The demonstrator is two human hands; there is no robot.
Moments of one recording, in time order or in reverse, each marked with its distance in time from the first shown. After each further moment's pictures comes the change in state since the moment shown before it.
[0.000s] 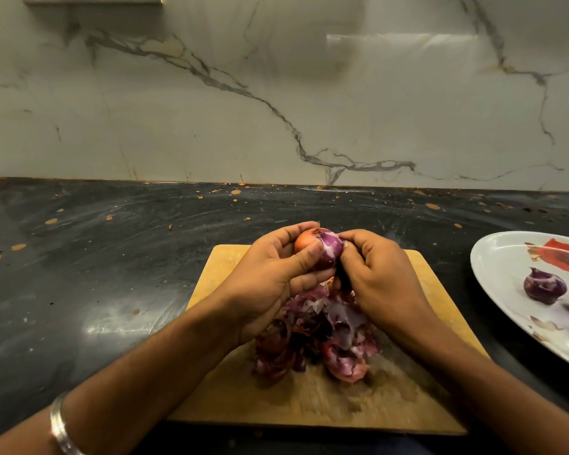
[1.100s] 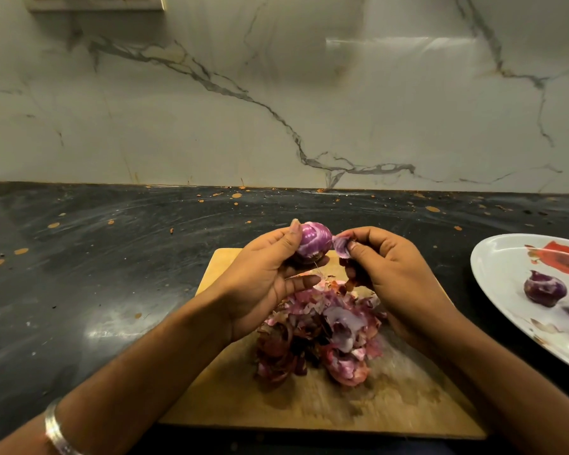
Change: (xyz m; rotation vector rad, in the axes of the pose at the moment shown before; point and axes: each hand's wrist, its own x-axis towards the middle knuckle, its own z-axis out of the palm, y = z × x) left_hand 0.006 0.006 -0.009 0.036 -0.004 -0.024; right_hand 0.003 0.001 -0.012 0.499 -0.103 0.158
